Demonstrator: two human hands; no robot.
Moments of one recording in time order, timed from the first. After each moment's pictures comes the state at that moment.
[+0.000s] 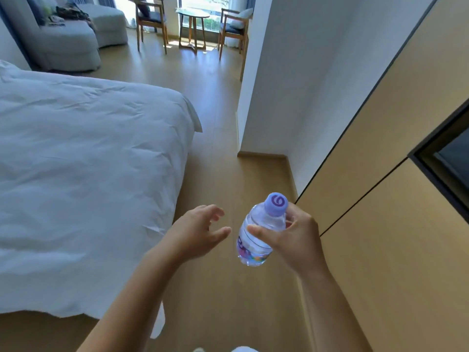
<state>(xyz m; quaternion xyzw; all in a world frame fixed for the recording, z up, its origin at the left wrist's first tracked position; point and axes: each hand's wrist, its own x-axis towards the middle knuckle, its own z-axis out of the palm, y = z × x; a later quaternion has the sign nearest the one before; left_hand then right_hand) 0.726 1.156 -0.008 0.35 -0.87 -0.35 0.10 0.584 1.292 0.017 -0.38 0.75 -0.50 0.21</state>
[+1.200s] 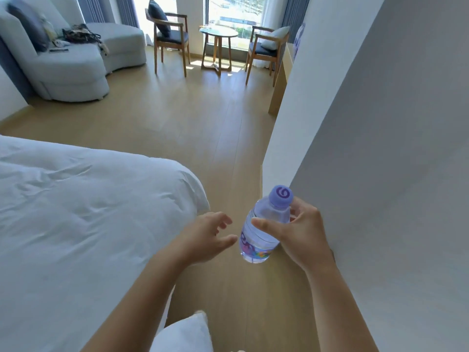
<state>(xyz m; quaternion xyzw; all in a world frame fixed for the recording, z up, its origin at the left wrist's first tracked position) 0.275 0.478 -0.029 0.37 -0.85 -0.36 0.07 0.120 0.587 0.012 -0.41 0.71 -0.52 0.25</state>
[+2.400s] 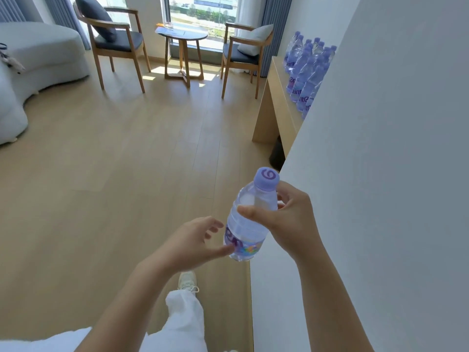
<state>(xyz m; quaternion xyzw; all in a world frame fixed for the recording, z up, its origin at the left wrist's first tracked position) -0.191 -0.165 -0.046 0.35 -0.83 -0.44 0.04 -0.343 -0.058 0.035 -0.42 0.68 -0.55 0.23</state>
